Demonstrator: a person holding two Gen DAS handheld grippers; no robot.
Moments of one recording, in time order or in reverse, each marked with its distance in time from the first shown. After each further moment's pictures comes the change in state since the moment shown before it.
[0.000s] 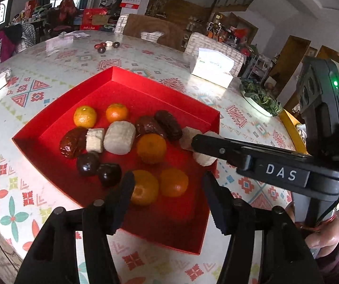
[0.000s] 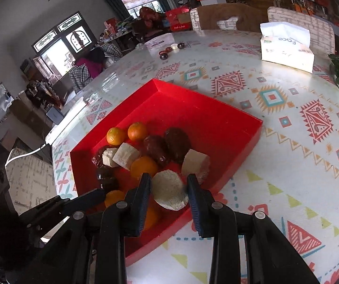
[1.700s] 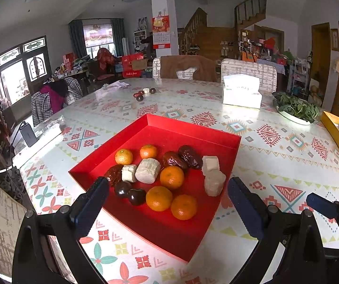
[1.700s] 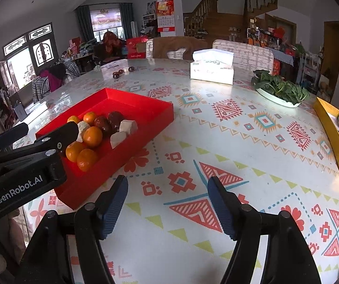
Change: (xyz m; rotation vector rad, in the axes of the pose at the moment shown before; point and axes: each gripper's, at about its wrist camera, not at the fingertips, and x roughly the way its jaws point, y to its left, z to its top) left arm -0.027 -0.073 -0.011 0.135 -0.234 0.422; right arm -0.083 -0.006 -0.095 -0.022 -0.210 -0.373
